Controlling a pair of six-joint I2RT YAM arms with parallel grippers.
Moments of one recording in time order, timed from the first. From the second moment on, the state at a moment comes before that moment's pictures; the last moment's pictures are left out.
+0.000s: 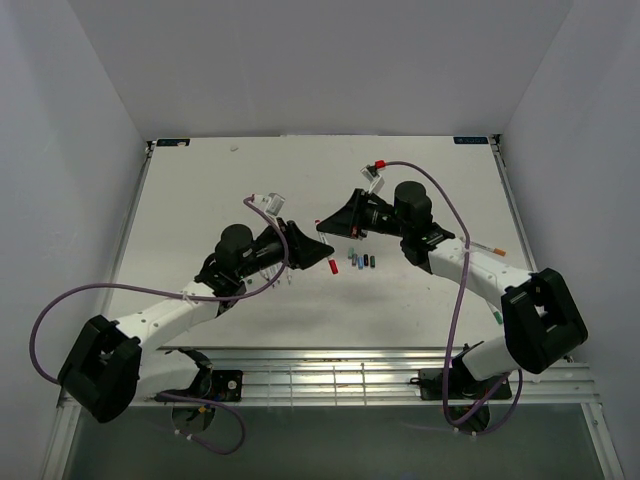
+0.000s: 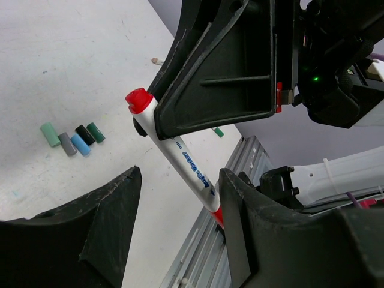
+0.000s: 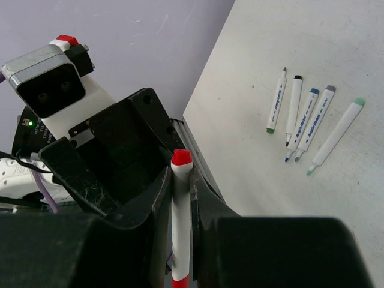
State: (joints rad) left arm -0.61 1.17 0.56 0.55 0.45 -0.73; right arm 0.56 1.44 0.87 0.44 -0.70 0.97
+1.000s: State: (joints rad) left arm -0.61 1.22 0.55 0.58 0.46 -0.86; right arm 0.55 1.33 0.79 0.31 -0.59 0.78
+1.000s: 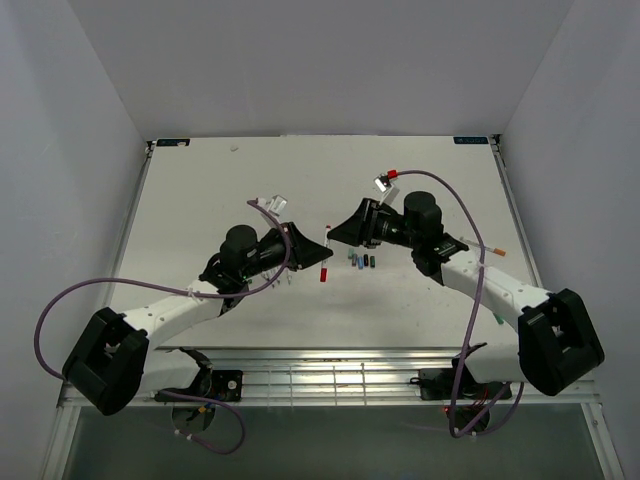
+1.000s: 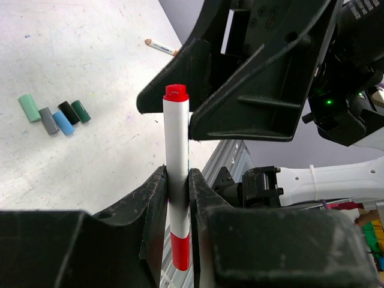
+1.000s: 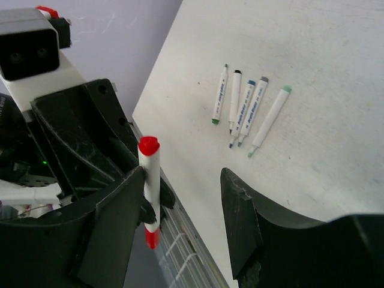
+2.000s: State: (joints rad) left arm -0.62 1.17 0.60 0.52 0.29 -1.03; right arm 0.59 1.25 0.59 0.53 -0.80 0.72
